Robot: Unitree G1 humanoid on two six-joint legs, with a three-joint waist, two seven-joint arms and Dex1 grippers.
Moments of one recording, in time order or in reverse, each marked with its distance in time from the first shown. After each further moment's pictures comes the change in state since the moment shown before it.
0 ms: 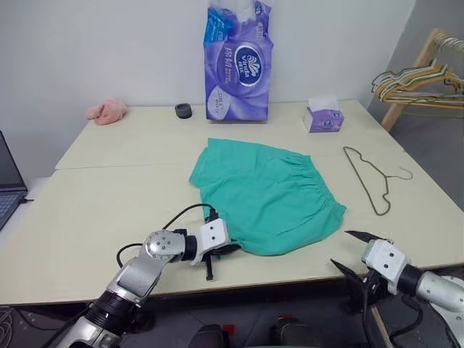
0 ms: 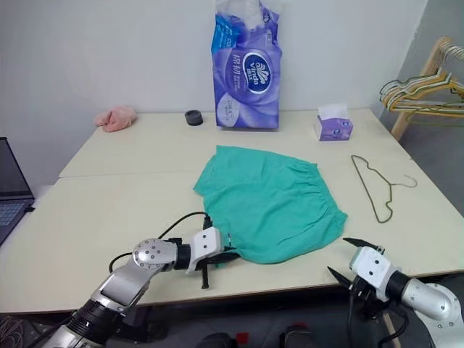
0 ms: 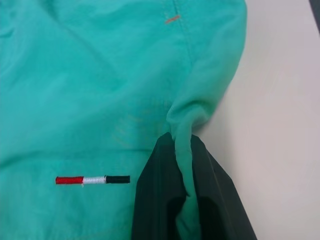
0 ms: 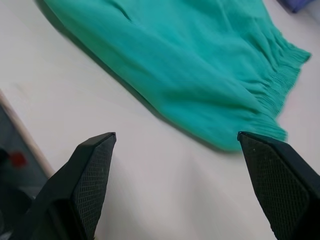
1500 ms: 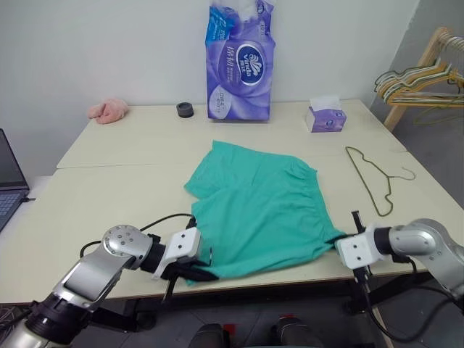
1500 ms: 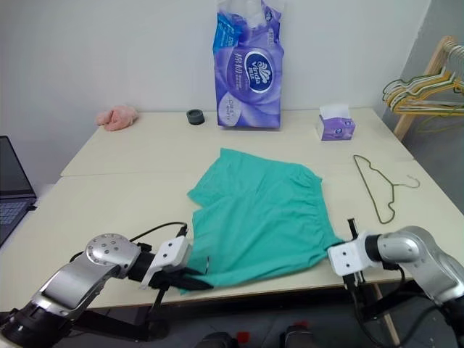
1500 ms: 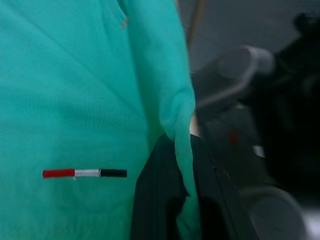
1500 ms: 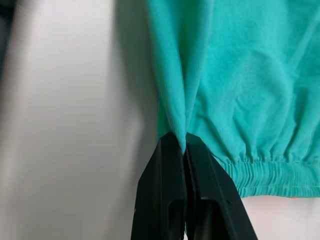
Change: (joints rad) left arm 0.086 0.325 0.060 -0.280 -0.283 0.225 -0.421; right arm -0.372 -0.259 0.352 0.082 -0.149 -0.173 0.345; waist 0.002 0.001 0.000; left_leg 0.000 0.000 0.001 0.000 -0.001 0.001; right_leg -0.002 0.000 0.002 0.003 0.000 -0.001
